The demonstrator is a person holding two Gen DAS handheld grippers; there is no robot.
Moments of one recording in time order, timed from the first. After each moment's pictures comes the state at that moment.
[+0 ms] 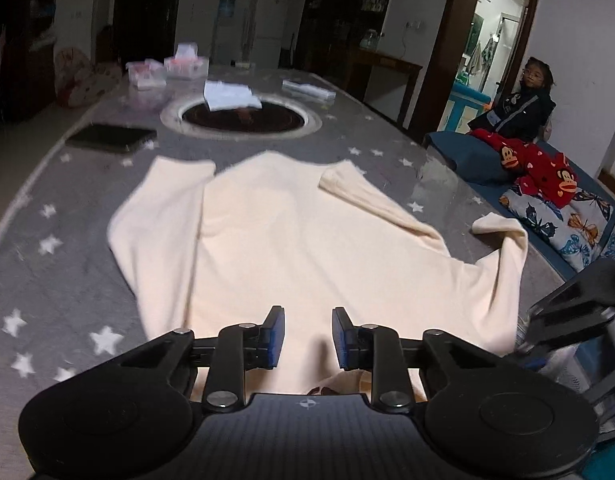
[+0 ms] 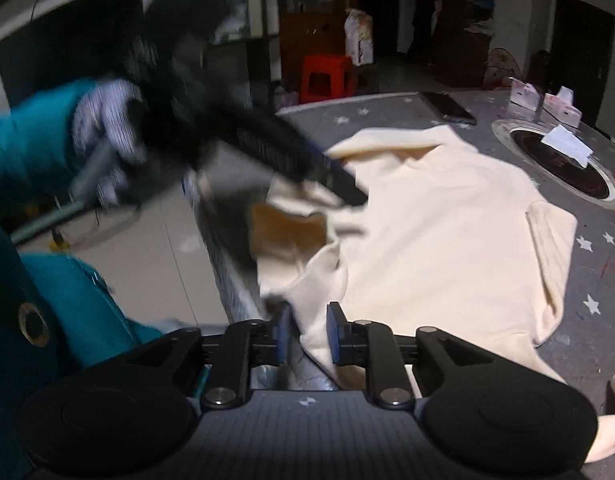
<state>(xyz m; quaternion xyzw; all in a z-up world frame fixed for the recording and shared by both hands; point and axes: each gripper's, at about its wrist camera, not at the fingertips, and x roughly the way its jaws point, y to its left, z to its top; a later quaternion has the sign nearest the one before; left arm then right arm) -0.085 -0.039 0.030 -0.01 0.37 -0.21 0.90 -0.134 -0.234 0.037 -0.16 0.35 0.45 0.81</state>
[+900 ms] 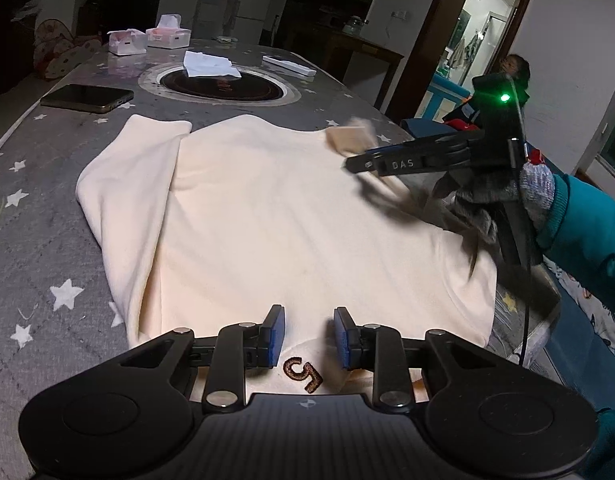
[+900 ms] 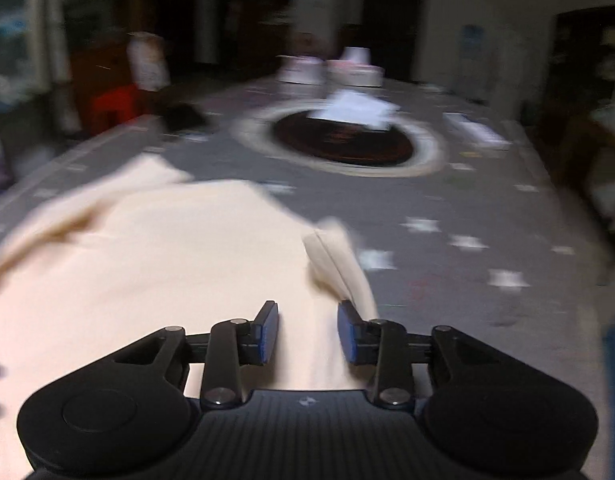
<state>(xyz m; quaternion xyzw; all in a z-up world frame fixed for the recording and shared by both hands) -0.094 -0.033 0.013 -0.04 0.39 -0.25 0.88 0.053 -0.284 0.004 -0.10 0.36 0.16 0.92</state>
